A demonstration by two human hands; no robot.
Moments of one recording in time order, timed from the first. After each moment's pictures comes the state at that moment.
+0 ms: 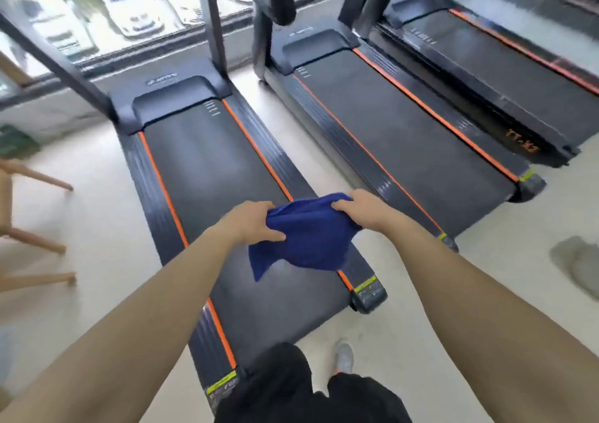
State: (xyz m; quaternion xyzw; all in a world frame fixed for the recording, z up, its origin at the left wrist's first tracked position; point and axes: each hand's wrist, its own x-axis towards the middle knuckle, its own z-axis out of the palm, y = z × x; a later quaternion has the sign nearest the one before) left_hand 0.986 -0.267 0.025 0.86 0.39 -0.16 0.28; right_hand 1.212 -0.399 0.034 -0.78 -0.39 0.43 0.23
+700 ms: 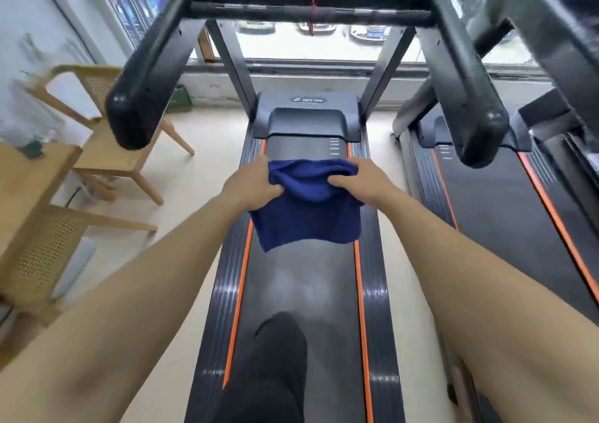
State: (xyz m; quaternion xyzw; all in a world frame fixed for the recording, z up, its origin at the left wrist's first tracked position) left_hand 0.898 0.036 0.127 0.68 0.68 0.11 0.25; right_hand 1.146 0.045 0.128 -0.62 -0.62 0.42 0.23
